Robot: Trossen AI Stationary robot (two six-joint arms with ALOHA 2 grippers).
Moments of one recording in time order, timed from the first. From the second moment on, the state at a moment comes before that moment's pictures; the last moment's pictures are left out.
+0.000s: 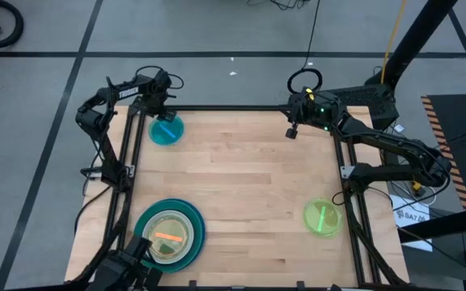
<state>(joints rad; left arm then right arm) 1.17 1.83 1.20 -0.91 -0.14 -0.03 -0.68 1.10 0.67 0.13 -0.11 -0.57</state>
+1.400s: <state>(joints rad) 1.13 1.91 1.21 -0.88 -0.09 -0.07 -0.69 1.11 0.67 0.13 -0.11 -0.58</state>
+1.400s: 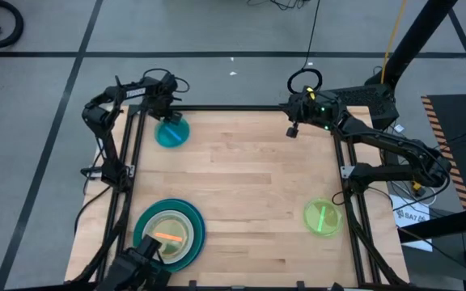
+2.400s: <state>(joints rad) 1.02 1.92 1.23 -0.89 0.06 0.00 -0.71 1.11 0.67 0.13 -0.11 -0.56</state>
